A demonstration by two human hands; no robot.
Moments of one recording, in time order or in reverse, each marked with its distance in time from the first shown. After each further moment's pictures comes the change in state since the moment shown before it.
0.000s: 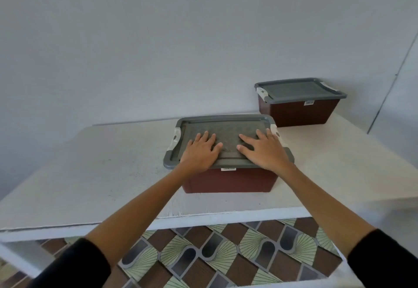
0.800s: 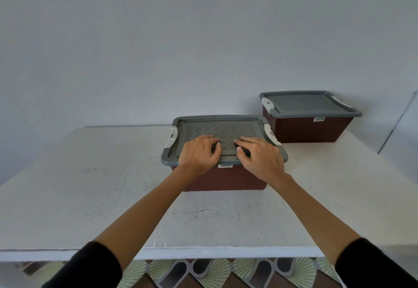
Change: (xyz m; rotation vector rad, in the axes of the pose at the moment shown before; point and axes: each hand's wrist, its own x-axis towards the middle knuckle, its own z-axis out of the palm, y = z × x) left_hand 0.062 -0.003 -0.001 0.066 0.405 0.135; right_hand 0.067 0.014 0.015 0.049 0.358 -0.226
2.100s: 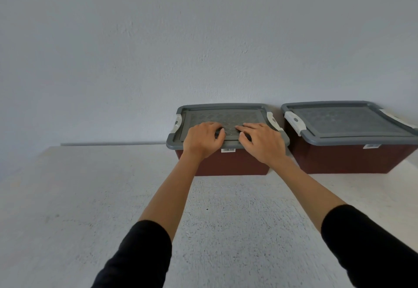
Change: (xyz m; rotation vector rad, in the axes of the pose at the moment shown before) left_hand 0.180 -0.093 0.085 -0.015 0.128 0.045; right_hand 0.186 0.053 0.089 -0.055 0.020 -0.003
